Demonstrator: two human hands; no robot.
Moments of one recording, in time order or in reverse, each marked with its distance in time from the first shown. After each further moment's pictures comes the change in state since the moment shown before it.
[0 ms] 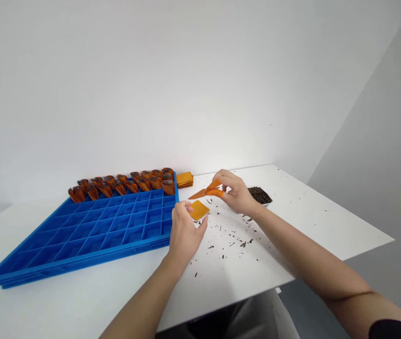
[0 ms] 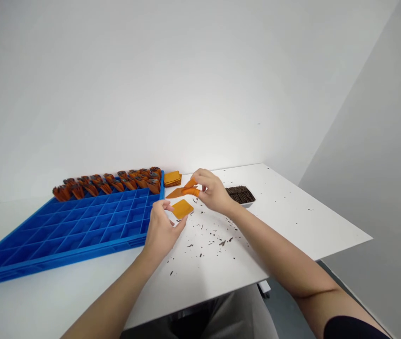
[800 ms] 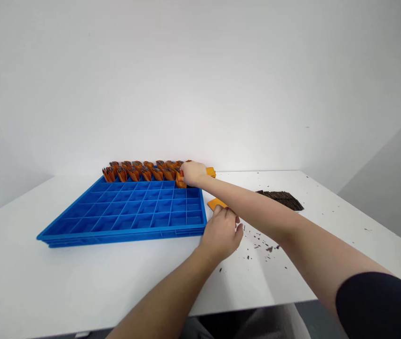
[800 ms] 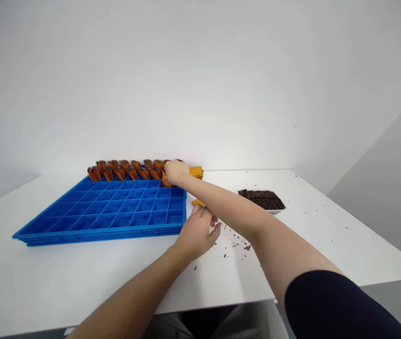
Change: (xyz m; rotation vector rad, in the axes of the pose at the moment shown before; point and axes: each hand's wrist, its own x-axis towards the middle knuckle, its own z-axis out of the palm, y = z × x) left_hand -0.007 0.006 0.000 0.096 -0.447 0.161; right_hand 0.133 0.016 0.200 -0.712 -0.647 0.389
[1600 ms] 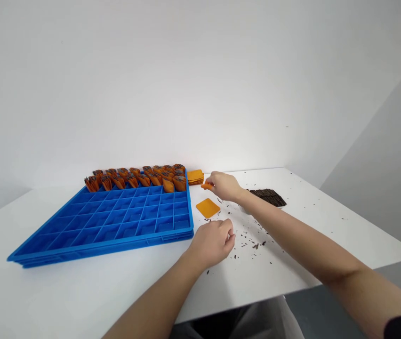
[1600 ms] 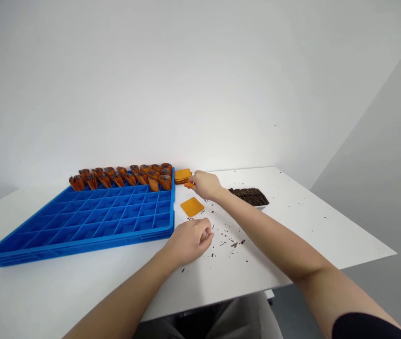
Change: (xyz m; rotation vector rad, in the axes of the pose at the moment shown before) left_hand -0.003 0.007 -0.001 0.053 -0.265 0.051; right_hand -0.115 0.115 -0.018 0.064 0.018 0.013
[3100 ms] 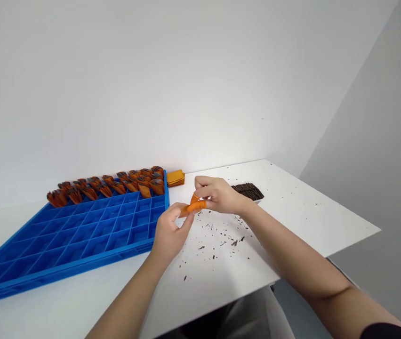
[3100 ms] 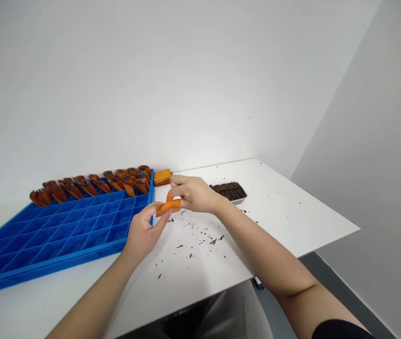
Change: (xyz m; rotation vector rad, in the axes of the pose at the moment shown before) left_hand 0.012 -0.010 -0.027 -0.307 0.510 -0.022; right_hand -0.072 0.027 -0.024 0.541 0.270 -0.533
